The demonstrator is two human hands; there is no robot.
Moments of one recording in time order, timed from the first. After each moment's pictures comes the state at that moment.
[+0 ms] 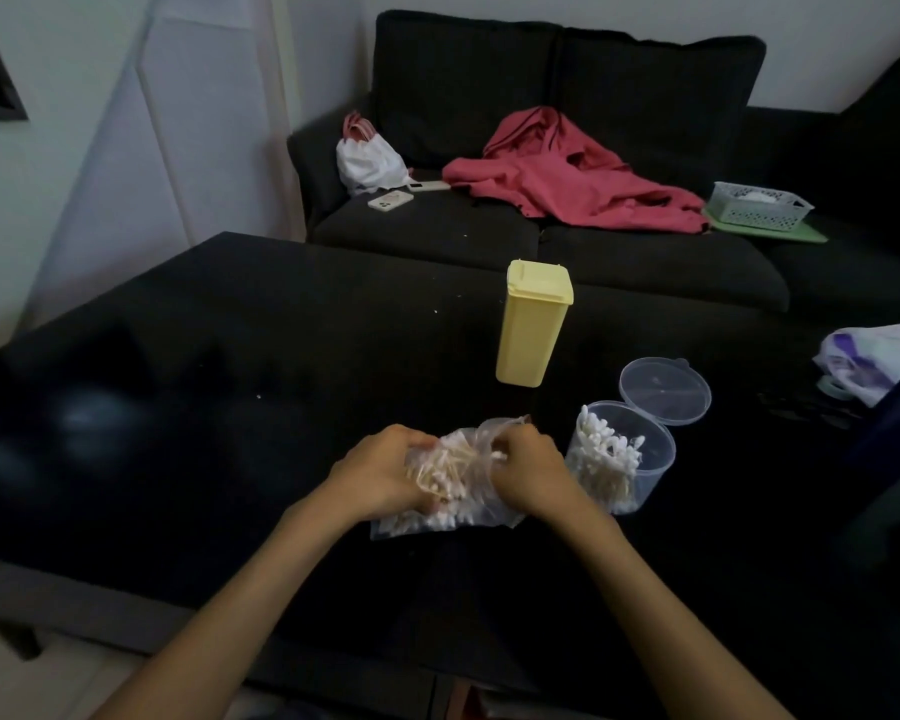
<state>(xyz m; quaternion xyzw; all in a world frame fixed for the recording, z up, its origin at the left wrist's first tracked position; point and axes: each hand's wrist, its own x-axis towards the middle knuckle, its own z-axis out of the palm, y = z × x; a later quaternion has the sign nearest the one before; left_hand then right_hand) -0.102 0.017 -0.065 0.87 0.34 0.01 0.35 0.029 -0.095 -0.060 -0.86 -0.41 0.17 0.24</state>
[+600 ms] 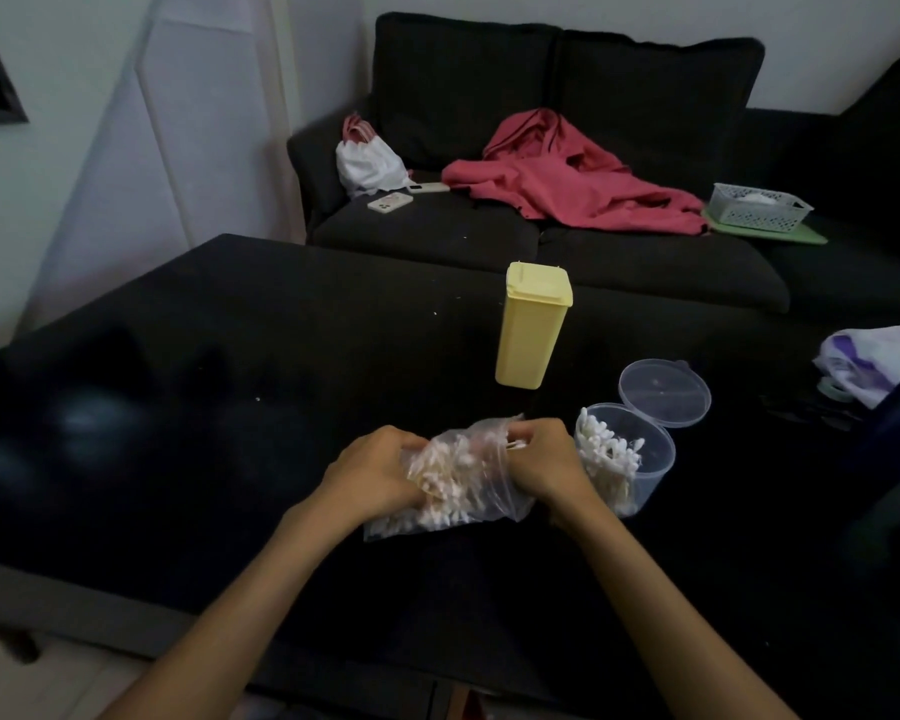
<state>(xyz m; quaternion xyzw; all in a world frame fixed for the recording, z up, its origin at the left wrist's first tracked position) -0.103 0.012 -0.054 0.88 0.36 0.01 0.30 0.042 -0.094 -0.067 -0.83 -0.31 0.22 0.41</state>
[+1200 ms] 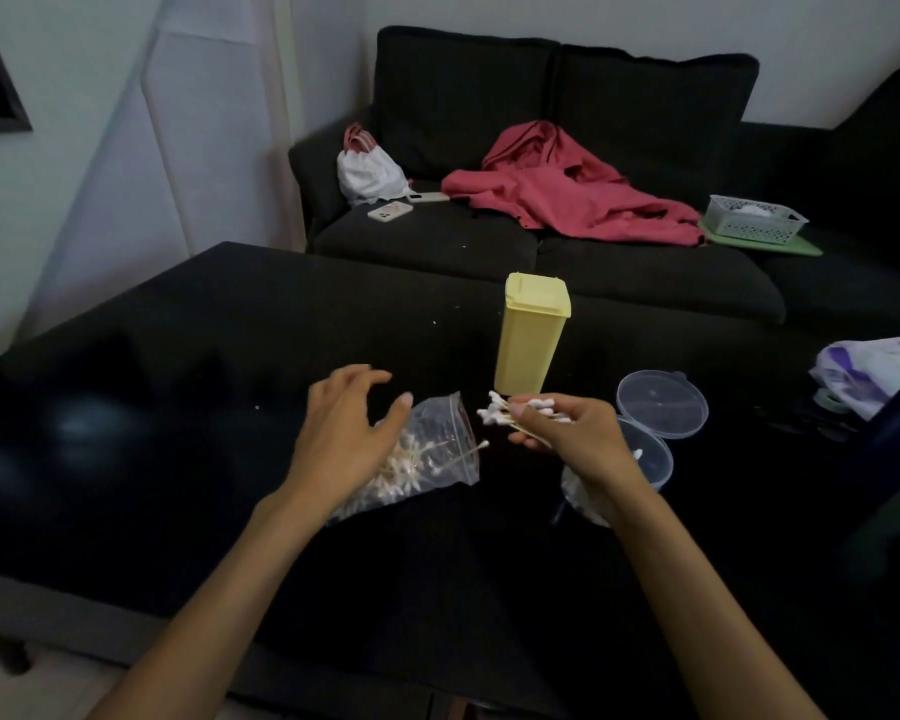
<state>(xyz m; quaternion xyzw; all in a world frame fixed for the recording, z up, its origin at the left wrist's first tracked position) -0.110 0.024 -0.032 0.85 0.39 0.23 0.27 0.050 -0.116 -0.022 -0.69 -0.28 0.27 0.61</state>
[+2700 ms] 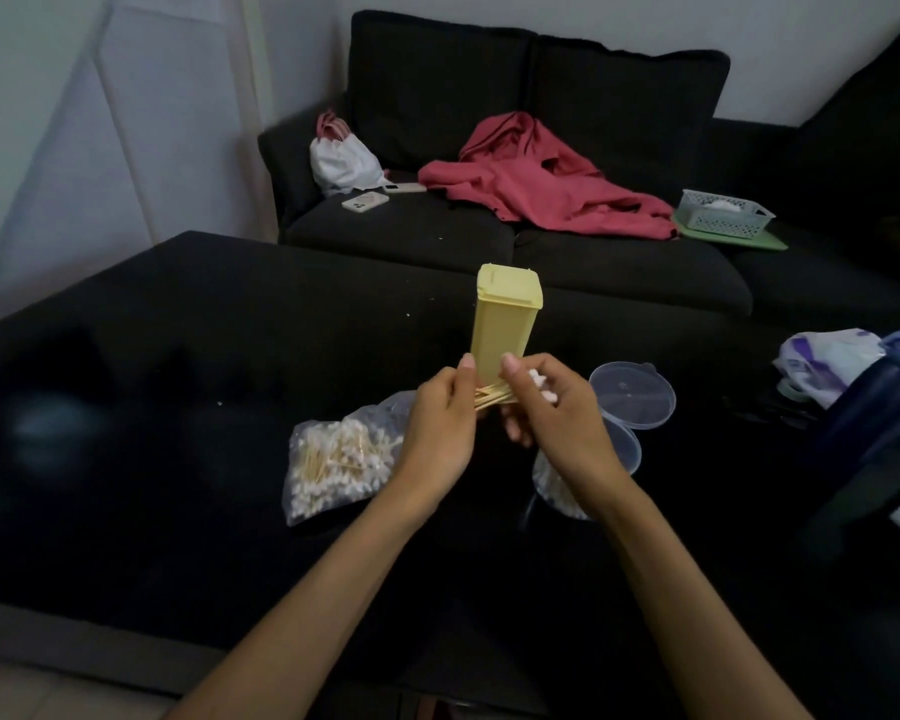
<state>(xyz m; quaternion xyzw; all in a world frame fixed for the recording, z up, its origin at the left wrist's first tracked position) -0.031 -0.040 -0.022 0.69 0.30 0.32 0.58 0.051 -0.125 -0.010 -0.65 -0.41 0.19 0.61</state>
